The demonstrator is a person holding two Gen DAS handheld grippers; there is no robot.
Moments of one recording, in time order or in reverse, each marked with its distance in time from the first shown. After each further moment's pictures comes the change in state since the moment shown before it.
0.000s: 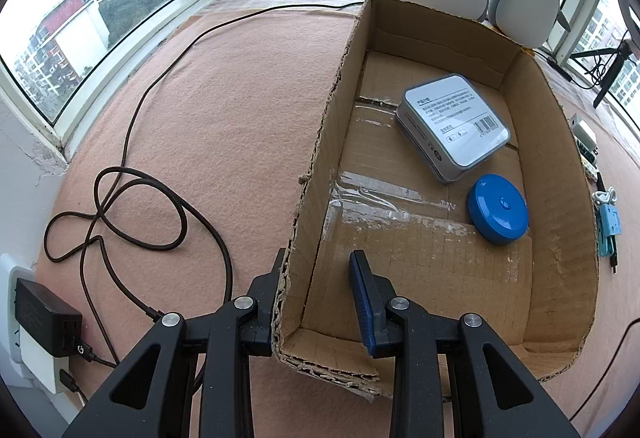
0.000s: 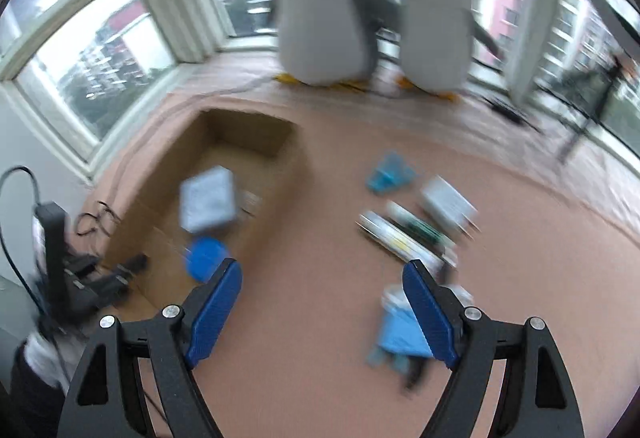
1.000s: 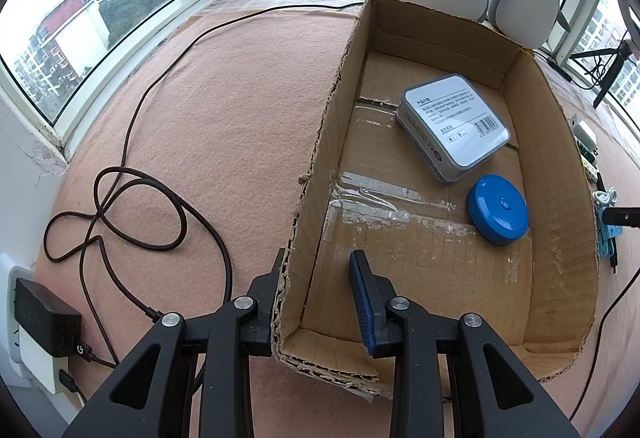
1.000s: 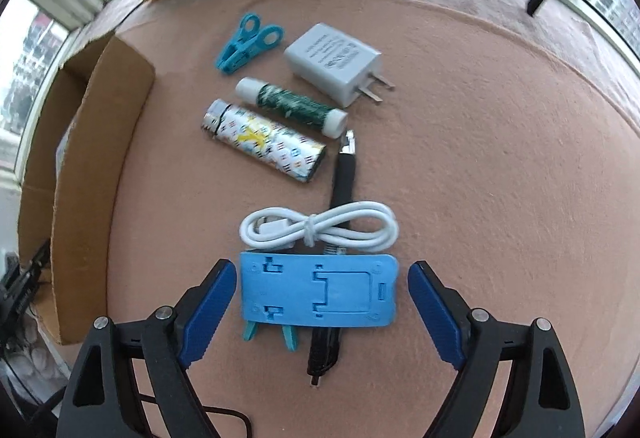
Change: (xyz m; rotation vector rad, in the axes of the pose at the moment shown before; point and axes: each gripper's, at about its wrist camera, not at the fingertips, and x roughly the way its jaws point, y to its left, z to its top) left arm 0.000 0.000 -0.002 0.000 -0.004 0.000; right arm 0.088 -0.072 -0.024 0.166 0.327 -0.086
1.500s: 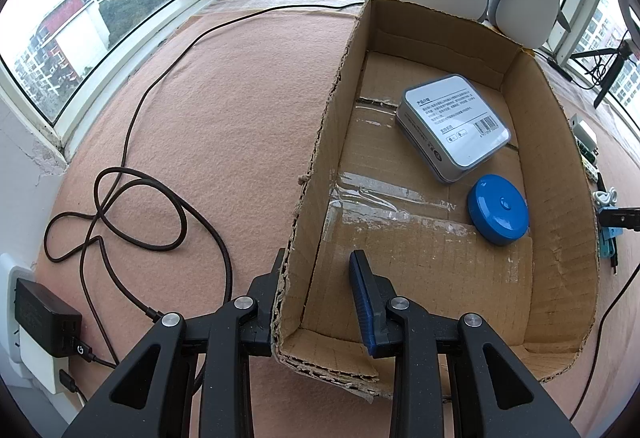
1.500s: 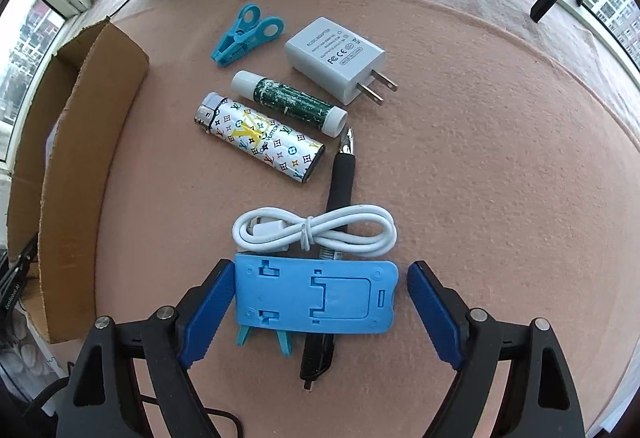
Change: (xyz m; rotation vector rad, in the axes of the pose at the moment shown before) left arm 0.000 0.000 0.000 0.000 0.000 0.001; right arm 0.010 0.007 0.007 -0.011 0.010 -0.027
